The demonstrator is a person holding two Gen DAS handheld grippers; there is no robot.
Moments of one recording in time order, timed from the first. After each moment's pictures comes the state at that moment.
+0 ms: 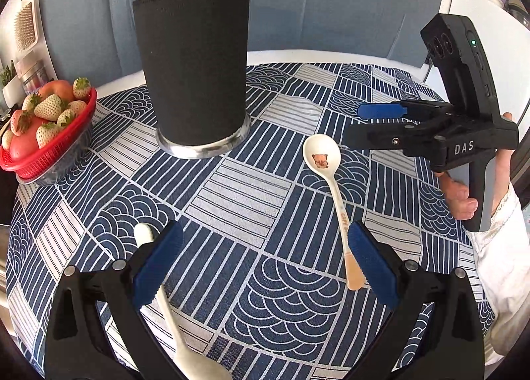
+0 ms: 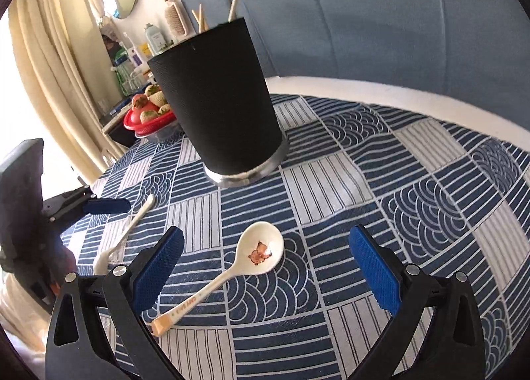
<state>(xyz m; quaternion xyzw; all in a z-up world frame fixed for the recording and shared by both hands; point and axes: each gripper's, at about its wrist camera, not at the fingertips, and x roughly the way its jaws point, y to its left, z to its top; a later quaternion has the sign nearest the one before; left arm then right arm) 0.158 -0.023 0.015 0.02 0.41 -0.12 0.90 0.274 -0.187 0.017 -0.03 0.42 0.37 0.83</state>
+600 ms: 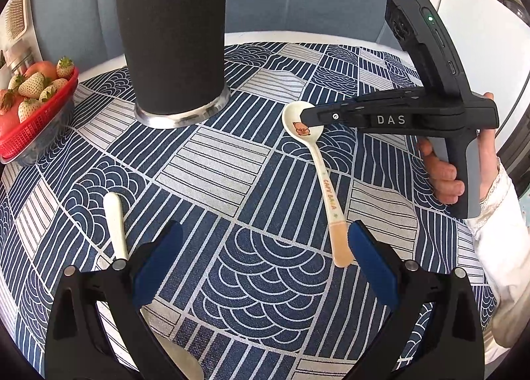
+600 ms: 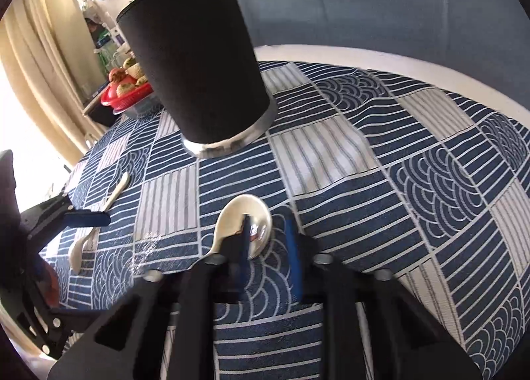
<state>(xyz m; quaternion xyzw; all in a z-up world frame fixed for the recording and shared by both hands) 0.150 -0.033 -0.005 0.02 0.43 -0.14 0.89 0.269 -0.172 -0.002 -0.05 0.44 0.37 0.82</state>
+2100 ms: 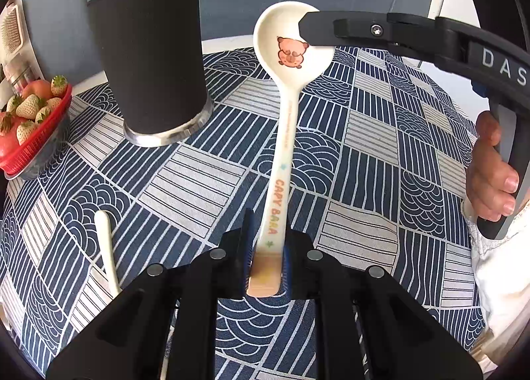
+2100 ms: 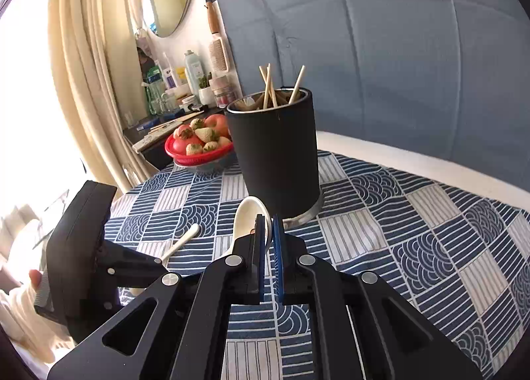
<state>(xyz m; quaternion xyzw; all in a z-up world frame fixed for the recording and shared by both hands) 0.158 -0.062 0.015 0.03 0.44 -0.13 0.89 0.210 -0.173 0.094 -0.05 0.28 0.41 0.86</state>
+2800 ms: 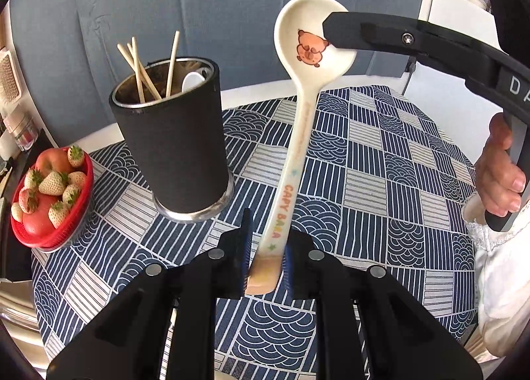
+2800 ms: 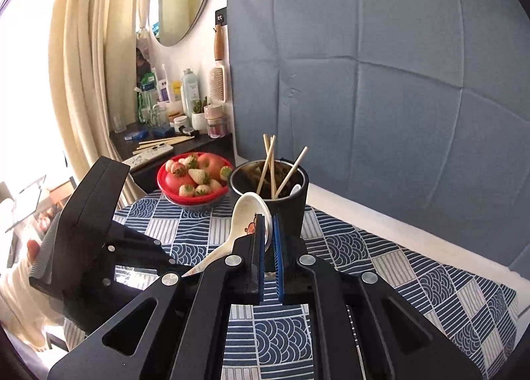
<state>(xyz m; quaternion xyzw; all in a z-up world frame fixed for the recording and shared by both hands) 0.183 -0.032 0.091 0.05 0.39 -0.16 0.90 0.212 -0.147 0.184 -0.11 0.23 0.37 0.89</state>
